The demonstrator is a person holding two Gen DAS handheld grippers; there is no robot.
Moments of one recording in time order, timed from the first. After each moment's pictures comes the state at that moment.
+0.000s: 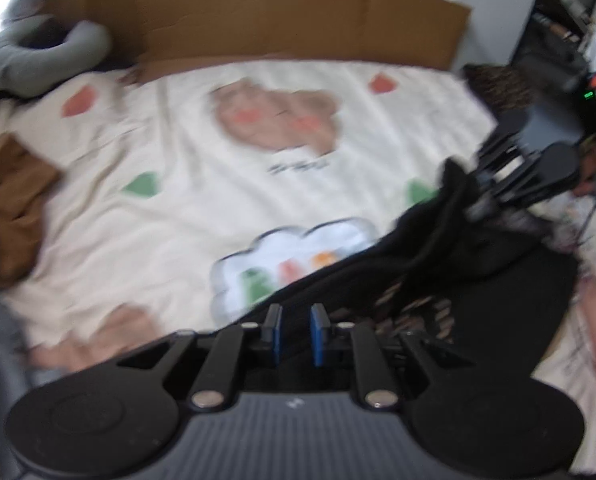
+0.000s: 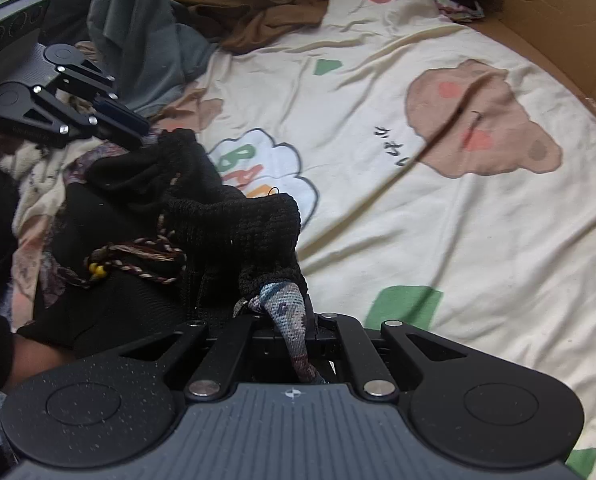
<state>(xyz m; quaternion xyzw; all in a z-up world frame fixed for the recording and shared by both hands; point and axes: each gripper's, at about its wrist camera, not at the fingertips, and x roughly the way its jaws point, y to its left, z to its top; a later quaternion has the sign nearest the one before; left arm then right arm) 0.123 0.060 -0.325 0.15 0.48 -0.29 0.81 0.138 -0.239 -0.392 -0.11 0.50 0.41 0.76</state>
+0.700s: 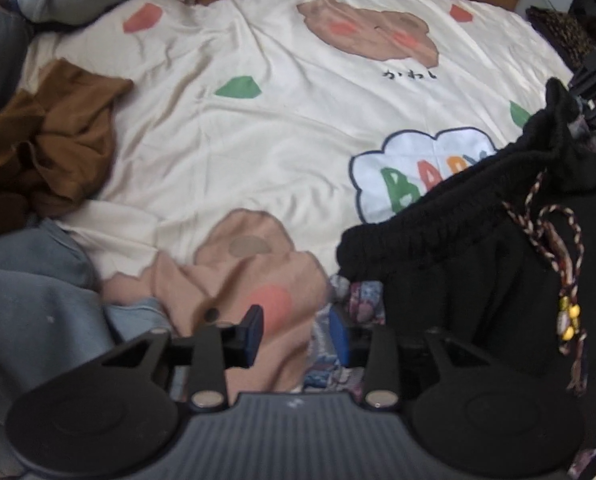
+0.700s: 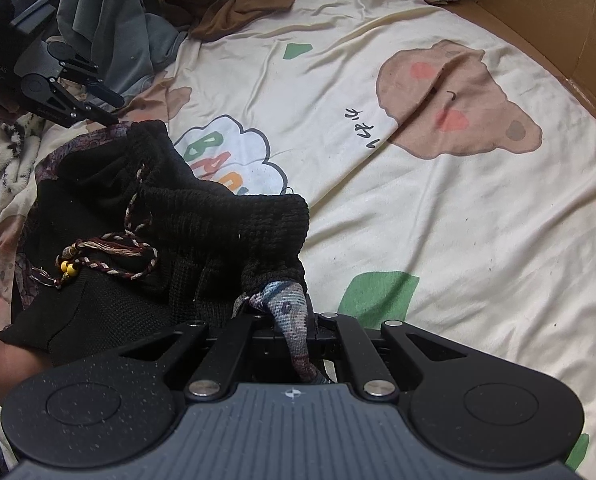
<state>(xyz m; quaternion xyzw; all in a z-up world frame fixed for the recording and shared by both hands) 0.154 0.130 -0.369 0.19 0.55 -0.25 0.78 0.144 -0.241 -0.402 -0.12 0.52 0.38 0.76</state>
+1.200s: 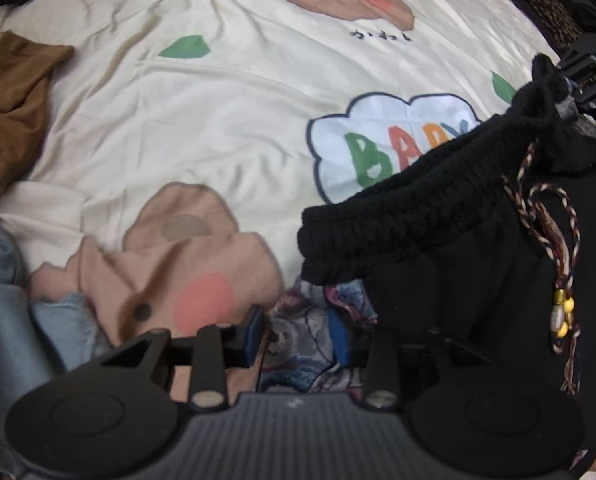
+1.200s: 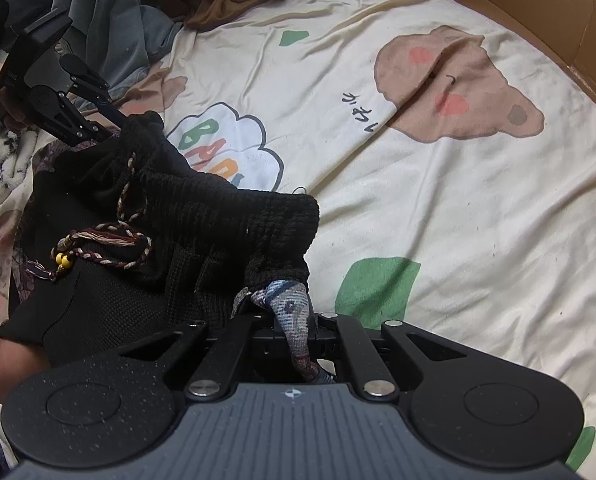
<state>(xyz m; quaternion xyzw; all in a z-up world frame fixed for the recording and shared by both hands) 0.159 0.112 -0.404 0.19 0.58 -0.29 0.74 0.145 -0.242 -0.411 -0.11 0.53 0.37 0.75</state>
